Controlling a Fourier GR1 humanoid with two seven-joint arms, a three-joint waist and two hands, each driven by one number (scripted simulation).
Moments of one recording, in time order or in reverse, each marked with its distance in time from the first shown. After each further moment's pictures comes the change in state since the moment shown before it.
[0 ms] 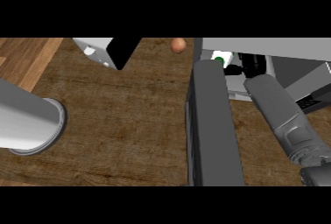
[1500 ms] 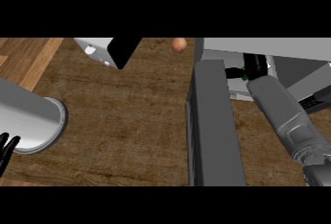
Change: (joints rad) left arm -0.096 0.032 -0.112 0.098 -0.104 -0.079 -0.014; right arm -0.014 -0.016 -0.021 0.069 0.008 0.074 -0.028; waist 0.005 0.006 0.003
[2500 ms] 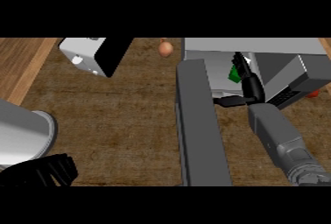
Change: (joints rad) left arm -0.067 -0.075 -0.227 0.002 -0.115 -0.007 0.068; right arm 0.183 0.043 -0.167 0.001 -0.191 0.529 -0.190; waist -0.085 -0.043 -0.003
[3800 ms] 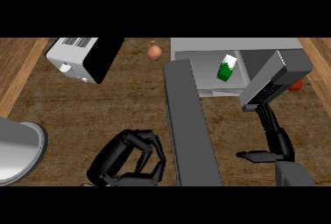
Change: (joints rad) left arm -0.322 -0.014 -0.465 0.343 -0.302 0.287 -0.015; right arm 0.589 -0.018 0.099 -0.455 -0.065 0.210 -0.040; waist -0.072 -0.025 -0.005
